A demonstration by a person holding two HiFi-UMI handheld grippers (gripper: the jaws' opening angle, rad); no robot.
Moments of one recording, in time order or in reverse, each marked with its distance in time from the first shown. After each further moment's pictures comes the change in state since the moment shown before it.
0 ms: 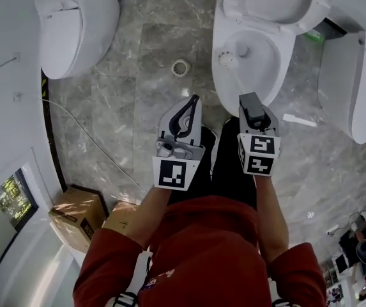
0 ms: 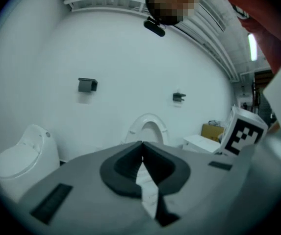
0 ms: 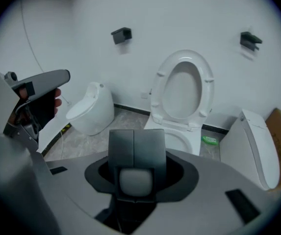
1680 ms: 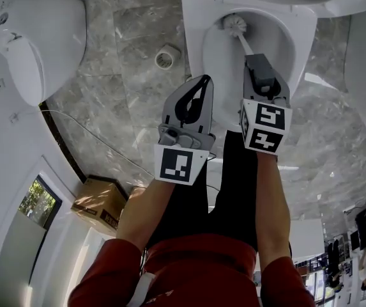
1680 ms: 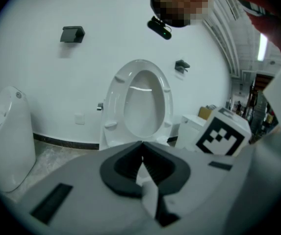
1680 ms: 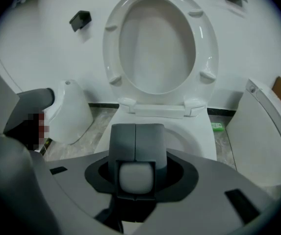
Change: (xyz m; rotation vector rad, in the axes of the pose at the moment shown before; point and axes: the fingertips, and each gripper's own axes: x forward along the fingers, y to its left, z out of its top) left arm 0.213 -0.036 -0.155 -0.087 0.219 -0.117; right arm 0.222 -0.130 -0.011 0.188 0.032 -0.044
